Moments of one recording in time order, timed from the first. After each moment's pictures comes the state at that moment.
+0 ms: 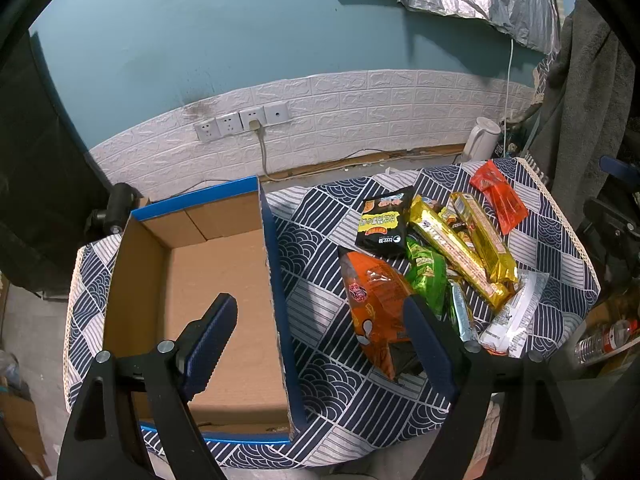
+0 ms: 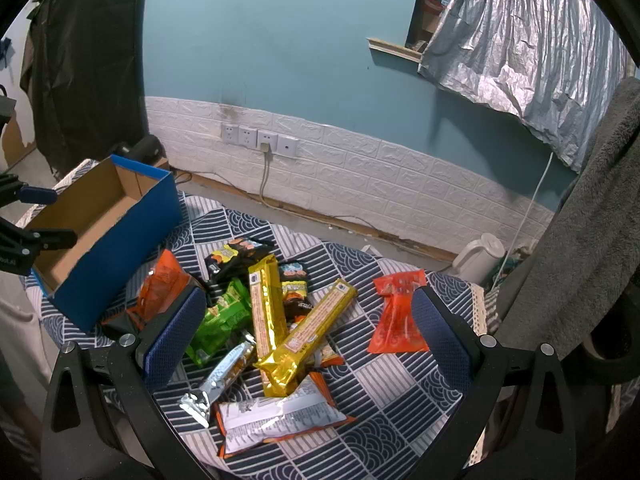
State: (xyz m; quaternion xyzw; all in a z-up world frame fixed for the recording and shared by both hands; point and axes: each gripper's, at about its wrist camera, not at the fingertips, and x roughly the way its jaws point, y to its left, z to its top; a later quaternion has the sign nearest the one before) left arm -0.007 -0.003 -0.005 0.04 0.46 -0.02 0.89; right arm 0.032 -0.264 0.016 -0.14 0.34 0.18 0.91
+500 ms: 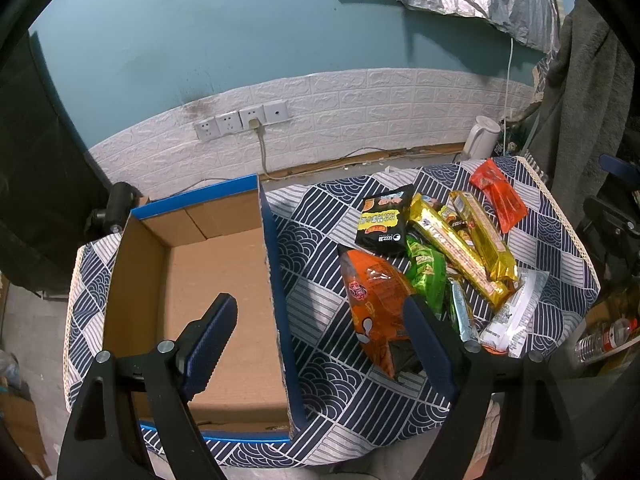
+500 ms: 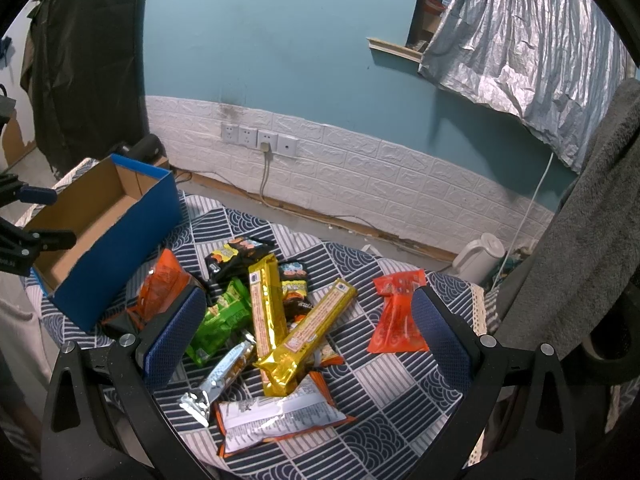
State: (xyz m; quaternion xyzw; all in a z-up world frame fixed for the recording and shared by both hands) left arm -0.007 -0.004 -0.005 0.04 0.46 -0.02 0.89; right arm 0.032 -0.264 0.016 -0.15 0.34 0.18 0.91
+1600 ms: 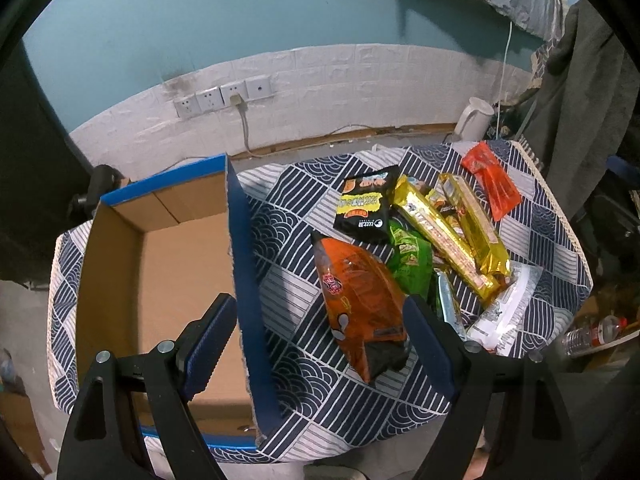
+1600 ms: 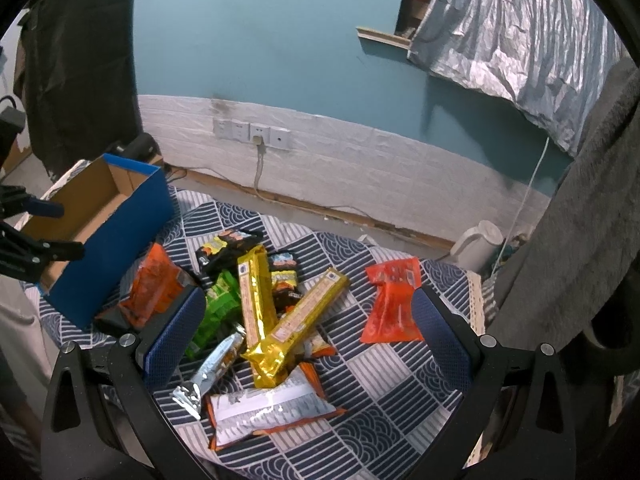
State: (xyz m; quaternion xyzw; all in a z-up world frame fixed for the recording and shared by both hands) left arm 0.019 -0.022 -0.025 0.03 0.51 -0.03 0.86; right arm 0.041 -0.285 0.012 -0.13 0.36 0.17 0.91
